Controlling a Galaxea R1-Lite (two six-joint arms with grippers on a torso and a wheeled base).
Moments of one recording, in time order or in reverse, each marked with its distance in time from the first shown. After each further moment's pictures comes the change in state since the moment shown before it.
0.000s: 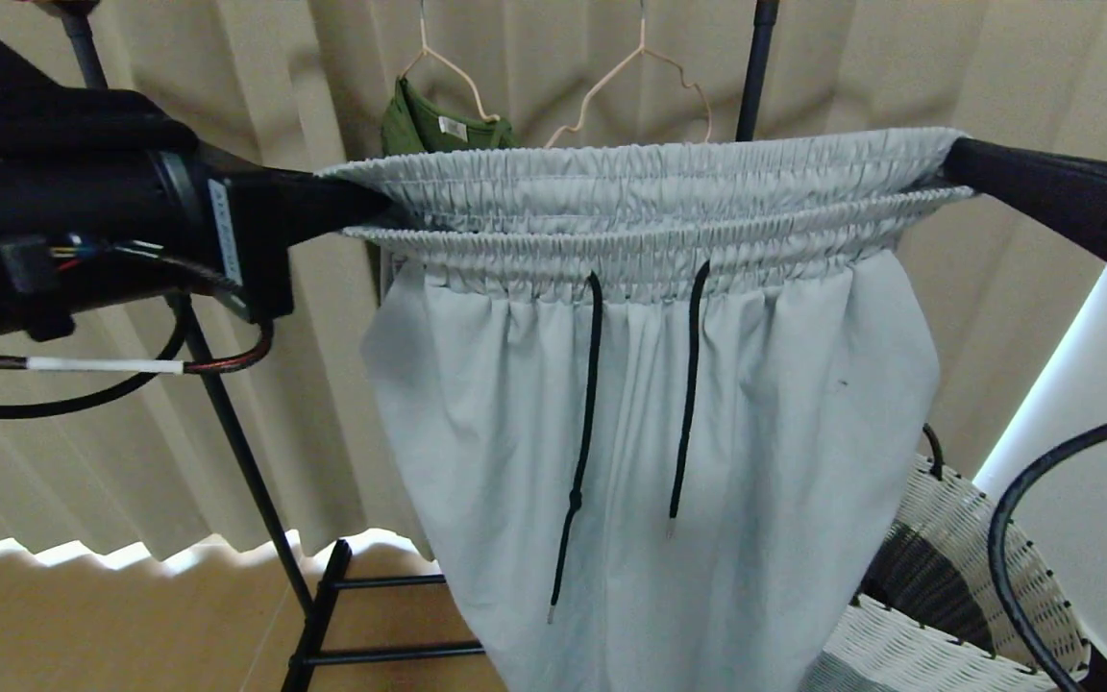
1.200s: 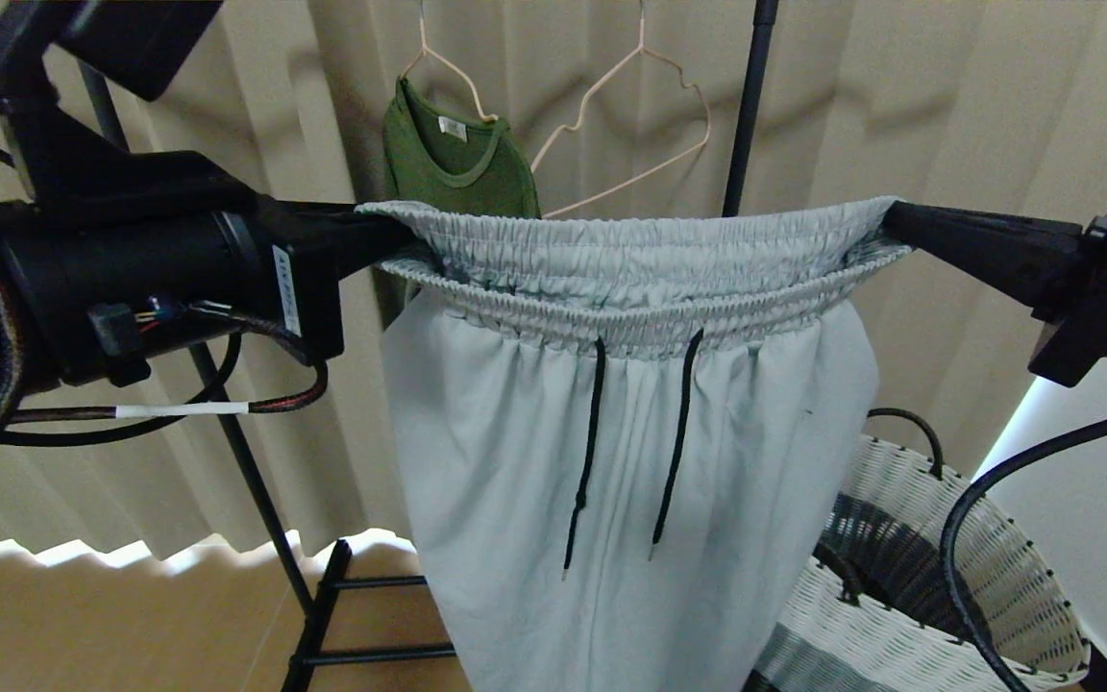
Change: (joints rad) left arm -0.026 0.027 0.139 -0.226 0.012 0.048; right arm -0.015 0.044 0.044 -0.003 -0.009 -0.001
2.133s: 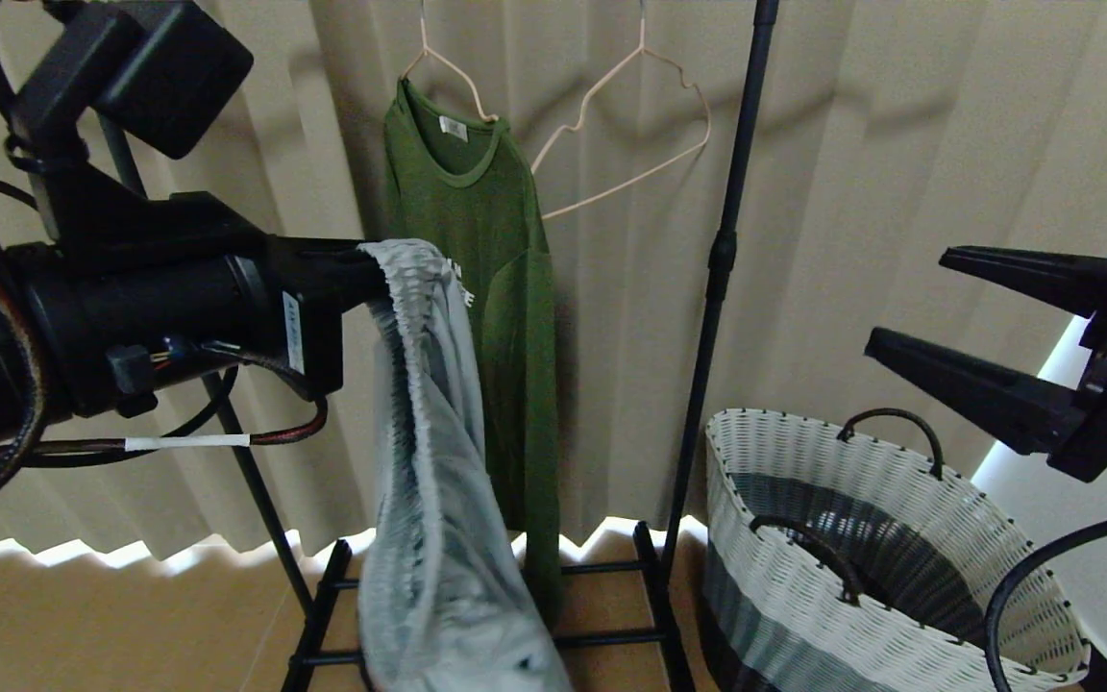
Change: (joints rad) left arm 0.021 -0.007 0.055 0.000 0.001 0.037; right arm -0.023 -0.079 0.157 -0.006 -0.006 -0.168
